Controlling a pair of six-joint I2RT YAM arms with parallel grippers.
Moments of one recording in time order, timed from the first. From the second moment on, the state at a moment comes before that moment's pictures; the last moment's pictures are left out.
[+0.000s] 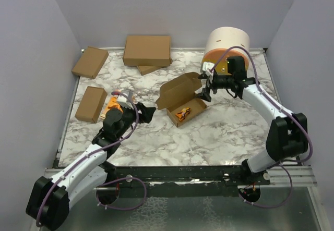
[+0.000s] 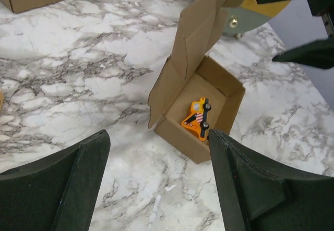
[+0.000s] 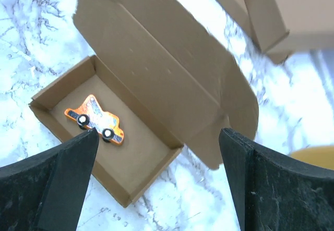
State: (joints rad) left arm -0.49 0.81 0.39 0.27 0.06 -0.45; right arm 0.30 1.51 1.15 -0.29 -0.84 -0.85
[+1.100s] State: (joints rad) left arm -0.46 1.44 0.39 0.88 0.27 -0.20; right arm 0.09 1.76 1.24 -0.34 -1.04 -0.83
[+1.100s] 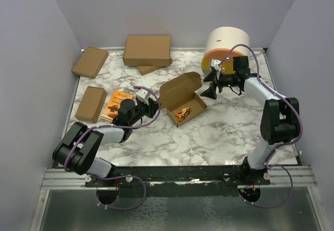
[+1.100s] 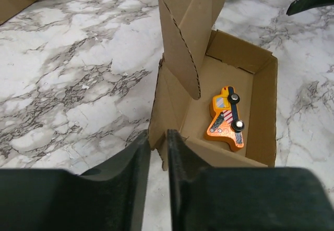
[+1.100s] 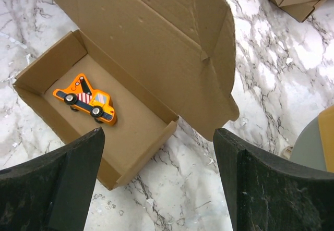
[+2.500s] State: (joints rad) left arm -0.39 1.42 0.58 0.50 0.75 0.11; right arm -0.04 1.73 1.08 -0.06 -1.22 -0.95
